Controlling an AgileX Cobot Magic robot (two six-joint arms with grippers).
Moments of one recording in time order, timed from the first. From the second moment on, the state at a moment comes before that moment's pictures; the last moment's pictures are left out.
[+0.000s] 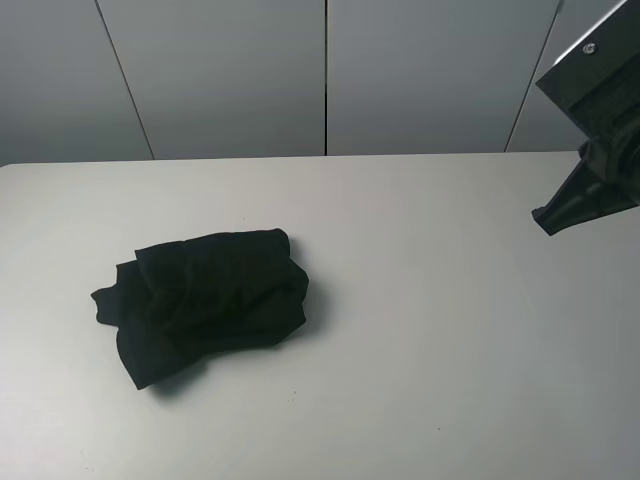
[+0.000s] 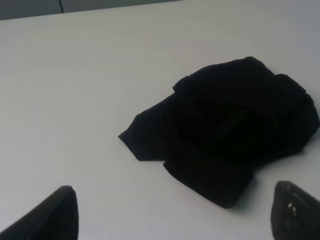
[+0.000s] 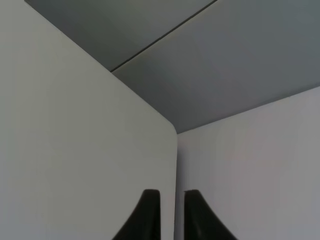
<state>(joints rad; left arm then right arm) -0.26 0.00 -0.51 0.00 1.10 -0.08 0.92 1.17 -0.54 1.75 -1.17 -2.09</state>
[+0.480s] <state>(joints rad) -0.20 0.00 -0.51 -0.02 1.09 0.01 0.93 1.16 -0.54 1.75 -1.19 -2.09</state>
